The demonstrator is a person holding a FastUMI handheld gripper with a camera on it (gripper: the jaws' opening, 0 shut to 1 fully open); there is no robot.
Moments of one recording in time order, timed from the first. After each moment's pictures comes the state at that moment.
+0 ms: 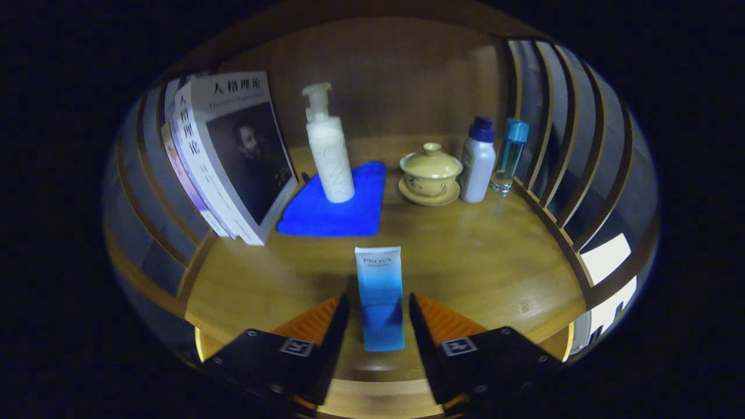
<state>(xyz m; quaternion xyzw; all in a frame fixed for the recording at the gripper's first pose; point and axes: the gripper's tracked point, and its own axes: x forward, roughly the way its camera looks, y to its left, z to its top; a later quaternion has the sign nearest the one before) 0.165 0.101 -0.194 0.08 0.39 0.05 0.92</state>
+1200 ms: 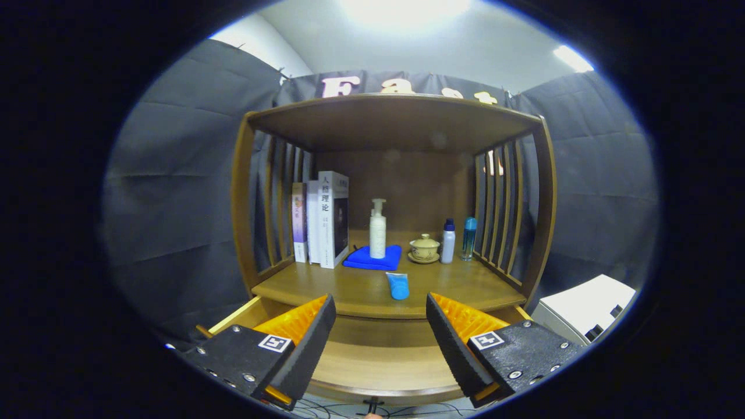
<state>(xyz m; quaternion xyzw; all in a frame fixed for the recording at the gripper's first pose) -0.048 0.106 -0.099 0.00 0.09 0.07 0.99</state>
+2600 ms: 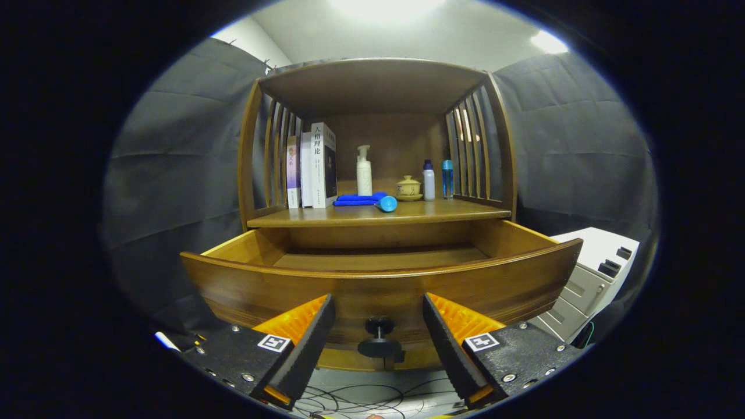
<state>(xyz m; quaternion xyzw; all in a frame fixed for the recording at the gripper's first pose) -0.119 0.099 -0.237 0.04 0.14 0.04 0.99</state>
